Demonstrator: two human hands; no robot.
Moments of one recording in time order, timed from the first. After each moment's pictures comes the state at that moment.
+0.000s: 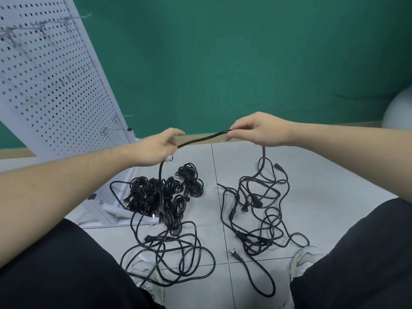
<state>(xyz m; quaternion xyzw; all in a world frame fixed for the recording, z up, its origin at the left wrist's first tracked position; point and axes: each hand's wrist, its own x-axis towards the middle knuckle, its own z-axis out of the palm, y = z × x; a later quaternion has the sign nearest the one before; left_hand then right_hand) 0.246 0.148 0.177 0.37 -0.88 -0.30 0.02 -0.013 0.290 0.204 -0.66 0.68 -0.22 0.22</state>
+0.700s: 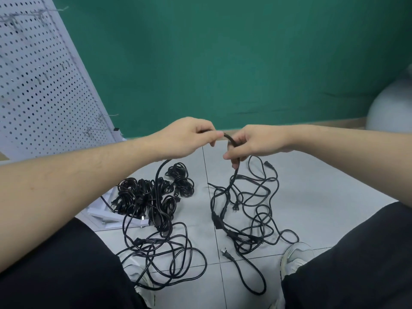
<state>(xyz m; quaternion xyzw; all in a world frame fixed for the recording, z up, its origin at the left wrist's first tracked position) 0.173 0.200 0.206 0.25 -0.91 -0.31 0.11 -0.015 0.307 0.201 -0.64 0.65 -0.16 0.39</state>
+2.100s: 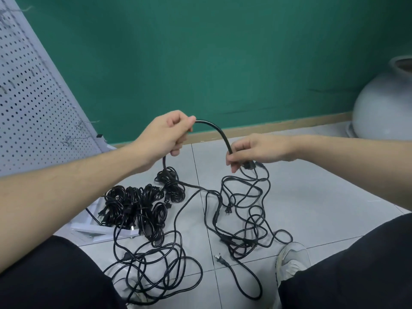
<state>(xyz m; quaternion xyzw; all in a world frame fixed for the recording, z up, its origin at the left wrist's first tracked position) 0.156 0.178 0.190 0.28 -0.77 -0.53 0.24 -0.051 0.321 0.181 -0.58 0.69 -0.18 0.39</state>
